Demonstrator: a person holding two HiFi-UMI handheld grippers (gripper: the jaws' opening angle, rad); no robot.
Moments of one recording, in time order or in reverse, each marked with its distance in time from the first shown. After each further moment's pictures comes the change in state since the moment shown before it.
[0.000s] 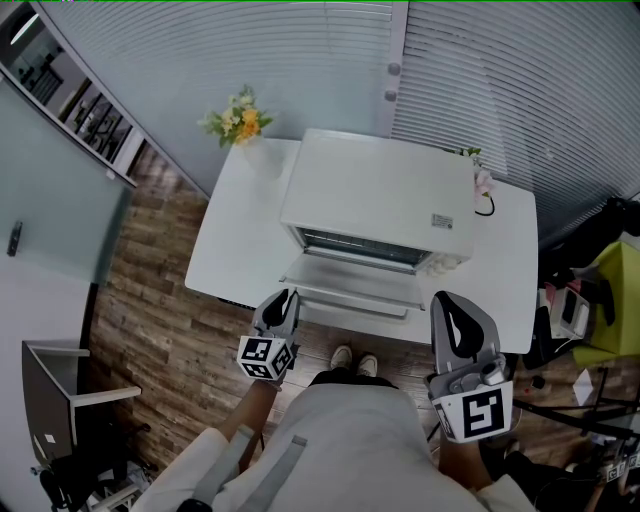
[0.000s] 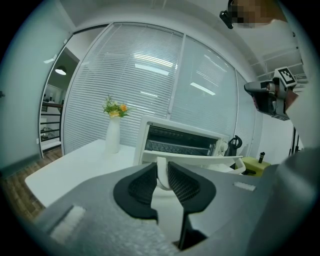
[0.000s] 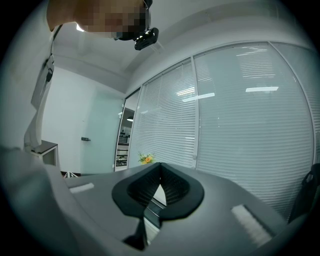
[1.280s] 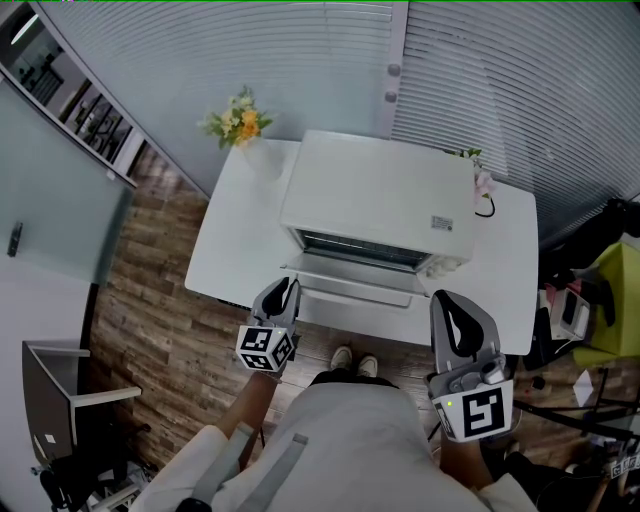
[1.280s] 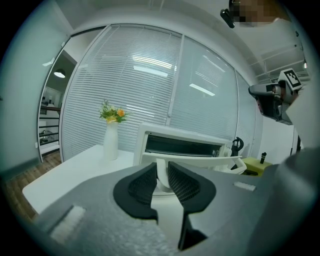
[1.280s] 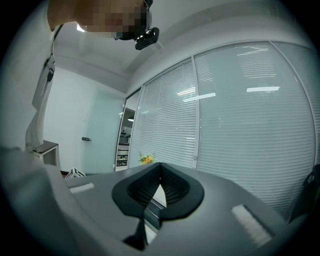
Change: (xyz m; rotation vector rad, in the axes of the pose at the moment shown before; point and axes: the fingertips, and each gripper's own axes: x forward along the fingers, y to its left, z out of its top) left arm 0.020 0.000 0.029 0.020 -0.019 0.004; right arm 0.005 -0.003 -0.001 -0.004 0.000 0.009
